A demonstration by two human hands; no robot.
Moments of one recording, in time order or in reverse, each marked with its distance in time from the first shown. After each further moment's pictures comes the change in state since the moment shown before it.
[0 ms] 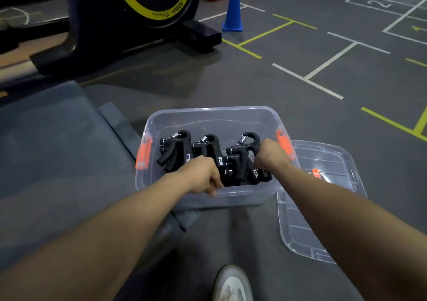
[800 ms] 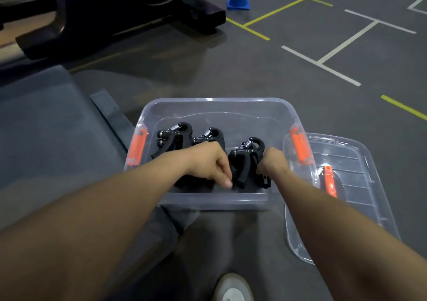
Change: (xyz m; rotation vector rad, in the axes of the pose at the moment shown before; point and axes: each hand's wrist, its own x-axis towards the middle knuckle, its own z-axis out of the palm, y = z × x) left_hand 0.040 0.002 -0.020 -0.238 -0.143 0.028; right_hand 0.046 0.021 0.054 0.129 -0.135 0.152
